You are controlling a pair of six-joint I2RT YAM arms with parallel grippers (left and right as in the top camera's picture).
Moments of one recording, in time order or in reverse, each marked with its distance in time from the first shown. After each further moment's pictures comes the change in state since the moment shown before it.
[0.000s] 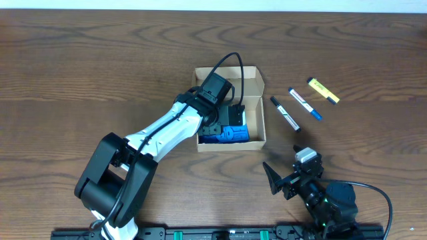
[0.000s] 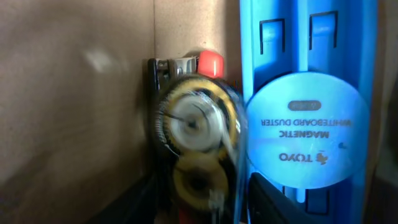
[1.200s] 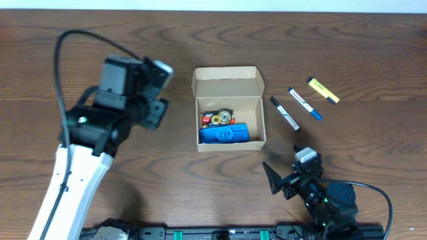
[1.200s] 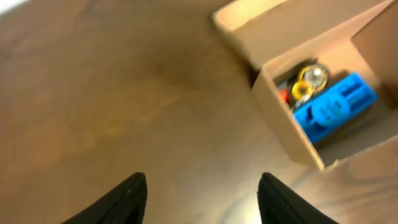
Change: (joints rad) left arm 0.355 -0.628 0.092 -0.472 -0.005 -0.716; right arm 0.000 0.000 0.000 0.000 0.000 0.000
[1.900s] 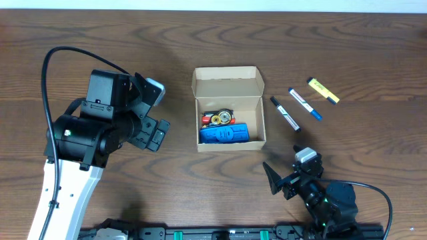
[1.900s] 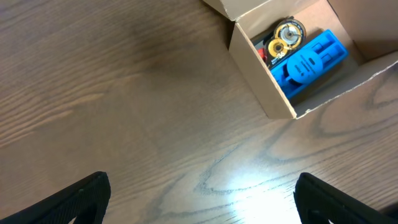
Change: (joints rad) left arm 0.024 -0.053 0.000 -0.154 0.073 0.037; right arm 0.000 0.000 0.000 0.000 0.000 0.000
